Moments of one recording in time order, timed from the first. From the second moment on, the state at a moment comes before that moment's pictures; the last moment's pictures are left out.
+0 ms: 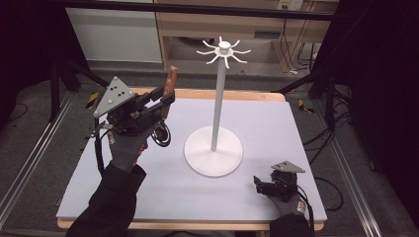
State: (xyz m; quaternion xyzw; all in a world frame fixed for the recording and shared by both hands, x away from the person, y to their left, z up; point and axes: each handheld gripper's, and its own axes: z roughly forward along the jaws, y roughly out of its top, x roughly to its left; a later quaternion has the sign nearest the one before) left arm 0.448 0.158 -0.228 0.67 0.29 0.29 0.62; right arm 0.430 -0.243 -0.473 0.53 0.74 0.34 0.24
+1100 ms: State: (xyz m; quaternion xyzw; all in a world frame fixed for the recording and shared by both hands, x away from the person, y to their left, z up) left arm 0.453 0.113 -0.206 0.67 0.27 0.28 0.63; right arm 0.430 -0.244 -0.473 0.53 0.74 0.34 0.24
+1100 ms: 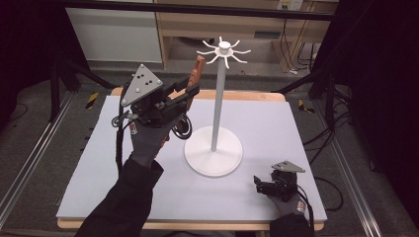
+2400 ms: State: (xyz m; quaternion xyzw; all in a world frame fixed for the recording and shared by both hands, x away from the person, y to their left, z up) left arm 0.470 0.089 -0.212 0.68 0.27 0.28 0.62; right arm 0.430 -0.245 -0.472 0.53 0.74 0.34 0.24
